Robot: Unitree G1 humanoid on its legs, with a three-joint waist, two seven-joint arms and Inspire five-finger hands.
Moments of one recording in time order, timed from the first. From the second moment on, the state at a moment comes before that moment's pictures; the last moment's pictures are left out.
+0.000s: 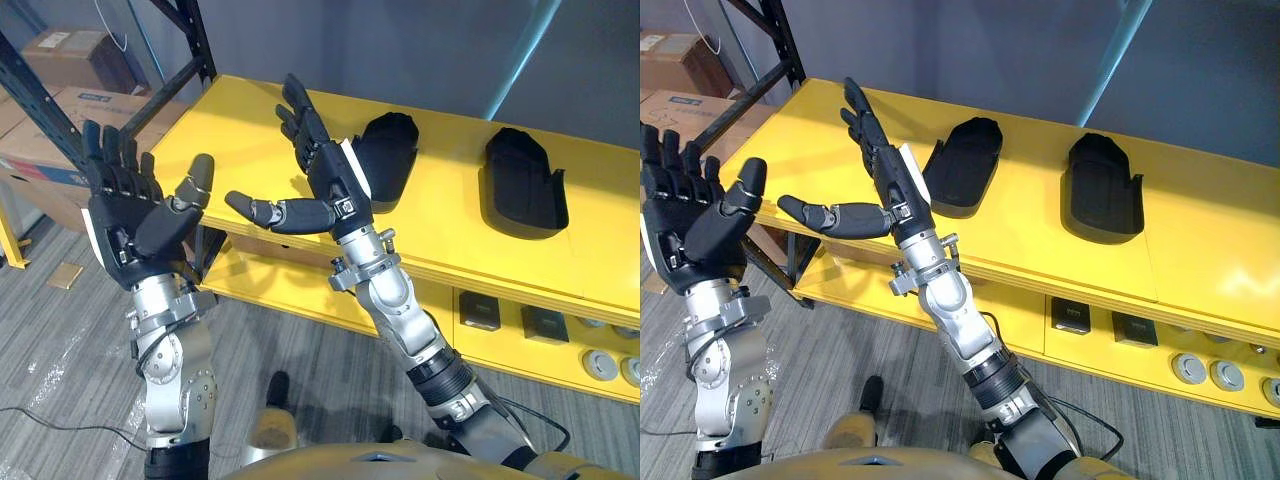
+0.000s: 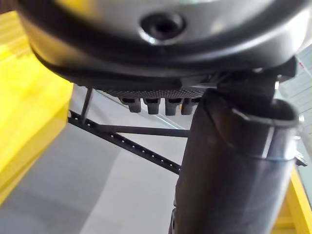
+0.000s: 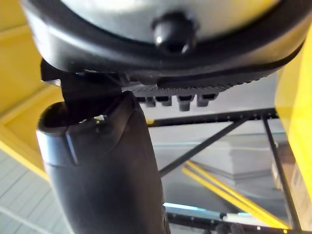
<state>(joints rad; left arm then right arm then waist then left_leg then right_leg) 0.15 0.05 0.09 -0.42 -0.44 -0.29 0.19 -0.37 0.00 0.46 0.05 0.12 -0.35 -0.10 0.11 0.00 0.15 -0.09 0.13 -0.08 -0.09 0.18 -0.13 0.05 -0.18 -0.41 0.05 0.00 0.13</state>
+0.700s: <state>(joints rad) 0.09 0.13 0.04 -0.10 -0.30 -0.21 0.20 0.04 -0.20 -0.07 -0.35 0.18 -0.39 -0.05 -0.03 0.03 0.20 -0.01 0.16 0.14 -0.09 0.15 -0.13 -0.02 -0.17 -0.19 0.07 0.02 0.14</state>
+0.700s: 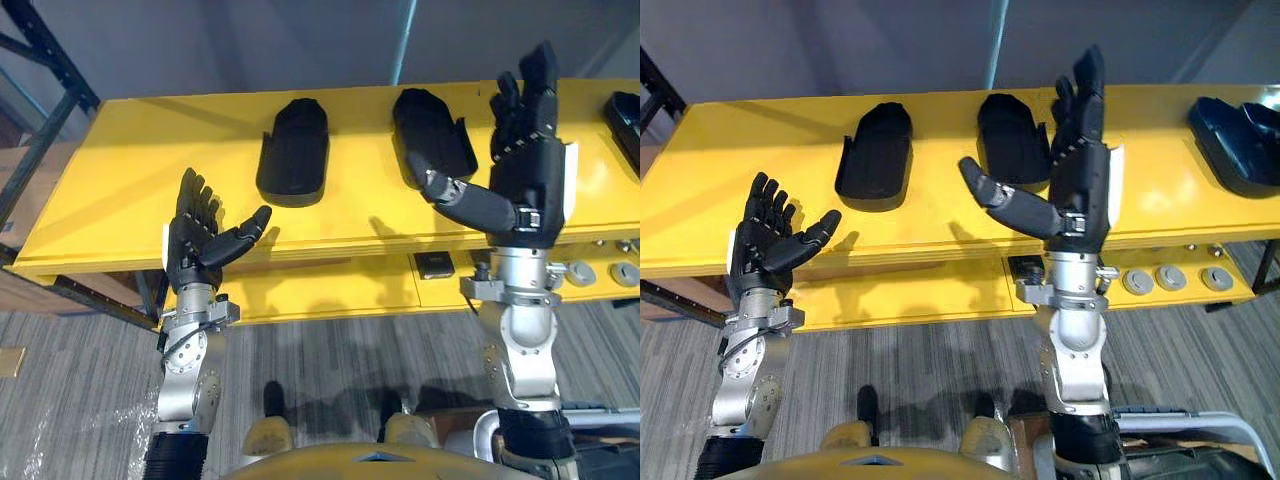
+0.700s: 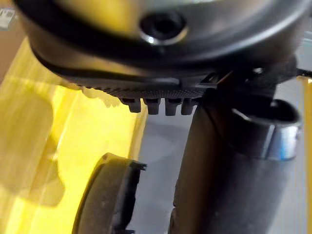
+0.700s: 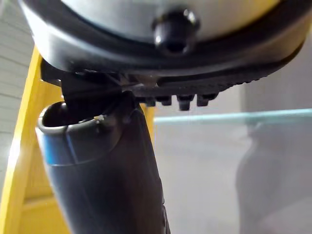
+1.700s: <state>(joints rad) -0.01 0.18 0.06 0.17 -0.35 -0.37 0.17 0.25 -0.19 -0.12 -0.36 0.26 -0.38 0.07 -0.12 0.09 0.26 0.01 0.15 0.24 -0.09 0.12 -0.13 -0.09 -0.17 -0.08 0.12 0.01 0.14</state>
